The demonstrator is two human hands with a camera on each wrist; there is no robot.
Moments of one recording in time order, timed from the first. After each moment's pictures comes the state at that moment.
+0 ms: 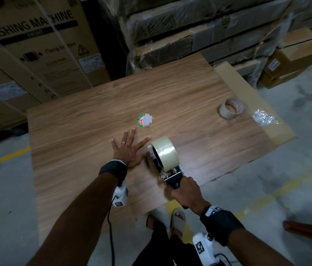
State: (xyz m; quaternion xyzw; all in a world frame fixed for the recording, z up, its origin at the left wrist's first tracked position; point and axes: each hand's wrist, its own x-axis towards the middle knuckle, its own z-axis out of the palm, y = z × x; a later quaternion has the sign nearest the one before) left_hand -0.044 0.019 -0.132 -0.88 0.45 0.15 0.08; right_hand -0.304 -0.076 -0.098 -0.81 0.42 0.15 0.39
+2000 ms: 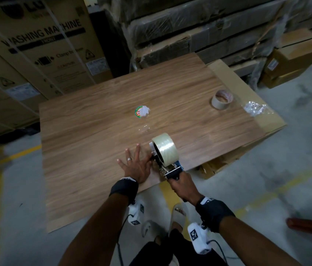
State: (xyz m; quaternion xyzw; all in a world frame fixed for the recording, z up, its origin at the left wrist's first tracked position) left_hand -0.186 0.053 -0.113 -0.91 0.33 0.25 0.02; right_hand -0.364 -0.055 -0.106 -0.77 0.36 -0.02 0.53
